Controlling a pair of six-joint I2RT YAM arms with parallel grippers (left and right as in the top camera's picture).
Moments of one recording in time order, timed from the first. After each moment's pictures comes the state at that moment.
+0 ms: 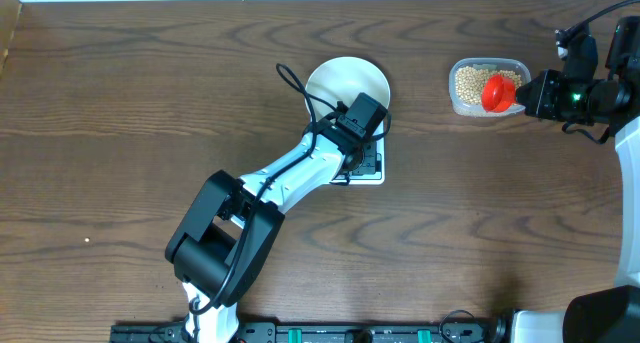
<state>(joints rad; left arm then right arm) -0.65 1.96 1.28 -0.56 0.01 -0.58 -0.22 1.55 1.52 -1.03 -0.46 0.01</state>
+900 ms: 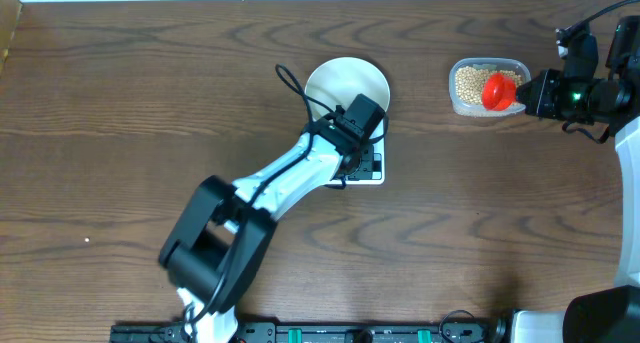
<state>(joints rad) -0.65 1.90 1.28 -0.65 0.02 -0.54 -0.22 1.55 1.52 -1.02 -0.46 0.01</state>
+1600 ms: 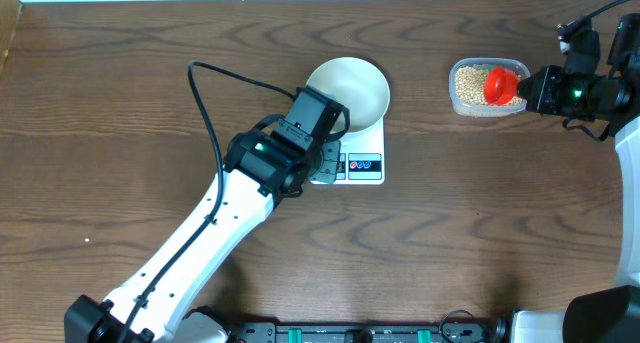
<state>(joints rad) -0.60 1.45 1.28 -0.92 -0.07 -0.39 -0.22 1.55 1.52 -0.98 -0.46 0.01</state>
